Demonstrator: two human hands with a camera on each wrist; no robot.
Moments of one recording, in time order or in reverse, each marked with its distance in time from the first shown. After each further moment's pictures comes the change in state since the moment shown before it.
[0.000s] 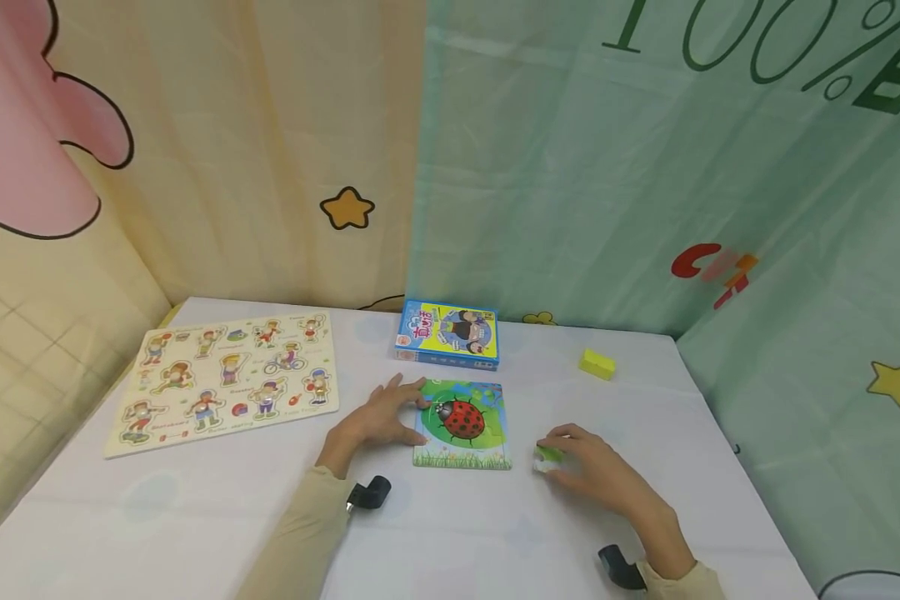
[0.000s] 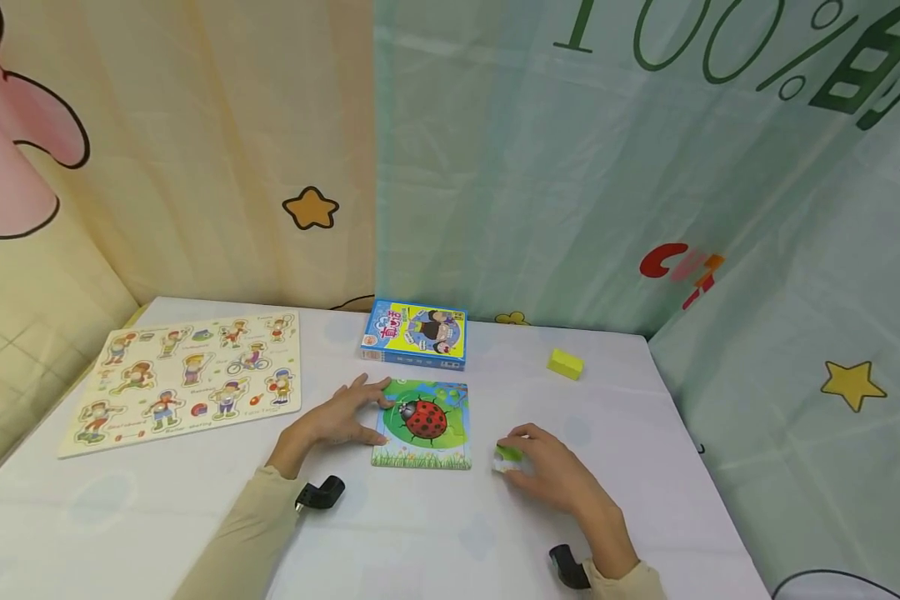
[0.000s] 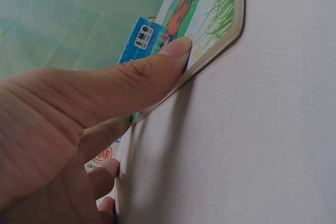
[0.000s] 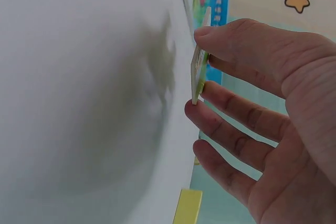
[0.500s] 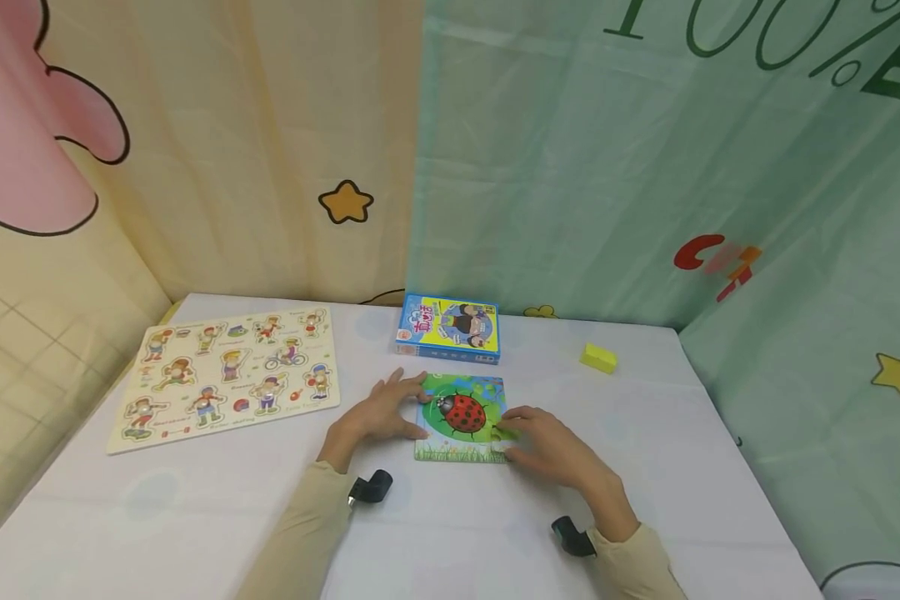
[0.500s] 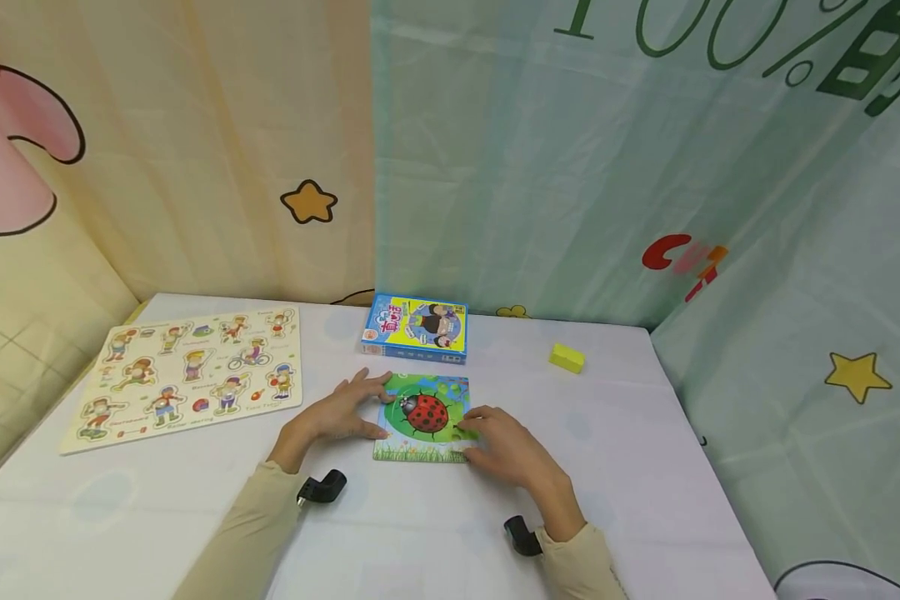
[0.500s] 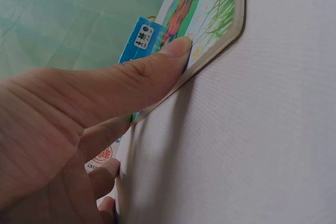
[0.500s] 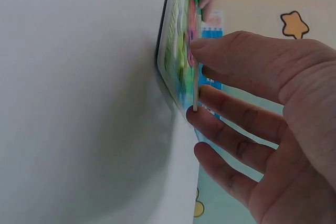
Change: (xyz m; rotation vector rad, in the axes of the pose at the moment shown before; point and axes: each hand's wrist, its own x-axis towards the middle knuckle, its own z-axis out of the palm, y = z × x) left_hand -0.001 -0.001 0.001 -0.008 -0.004 -0.008; right_hand 0.045 -0.039 0.018 0.024 -0.061 -0.078
